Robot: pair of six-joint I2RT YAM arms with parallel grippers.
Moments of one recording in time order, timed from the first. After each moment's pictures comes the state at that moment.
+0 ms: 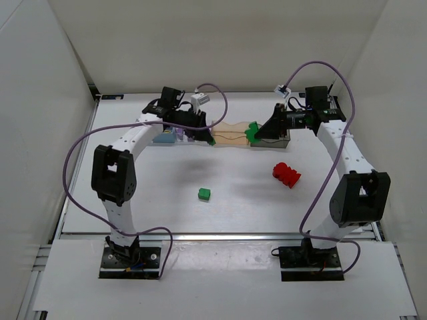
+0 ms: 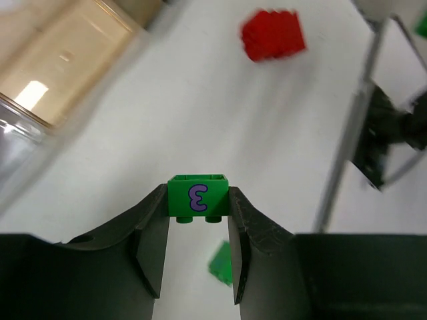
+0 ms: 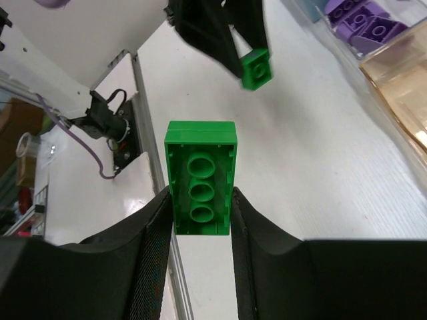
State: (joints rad) left arm -0.32 1.90 1.58 -0.58 0.96 0.17; right arm 0.12 1.62 1.44 -0.65 -1.25 -0.16
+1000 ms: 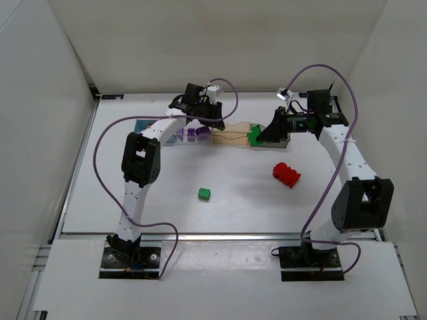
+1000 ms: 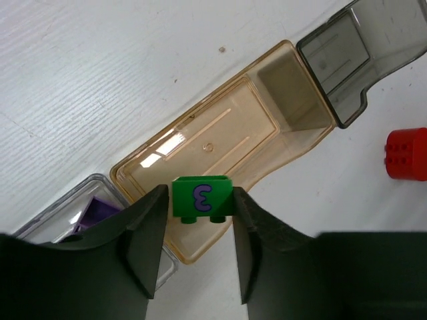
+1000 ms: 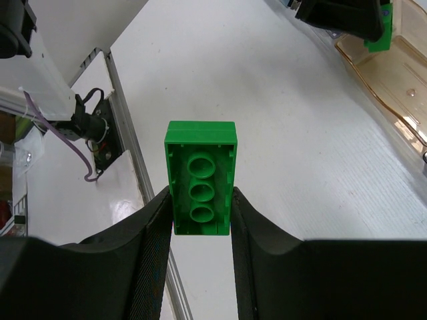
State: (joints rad) left arm -0.42 2.32 2.01 -0.40 0.47 -0.06; right arm 0.10 1.54 1.38 -0.65 -1.14 -0.17
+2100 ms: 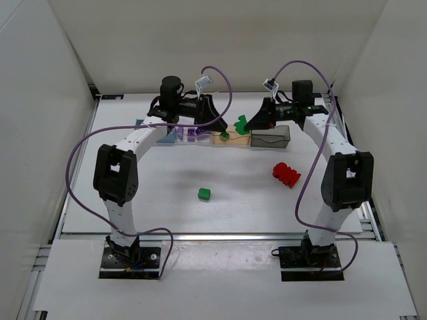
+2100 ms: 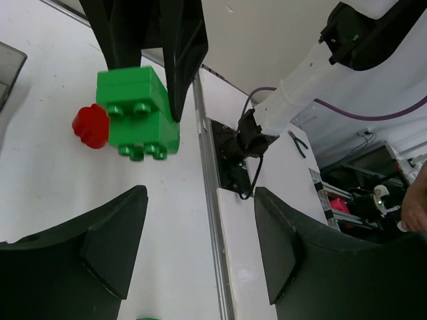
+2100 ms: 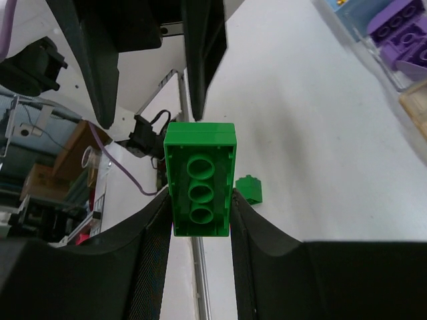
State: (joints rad) left arm -0.37 1.93 1.58 0.20 1.39 -0.52; right arm 0.15 1.79 1.49 -0.35 -1.36 0.17
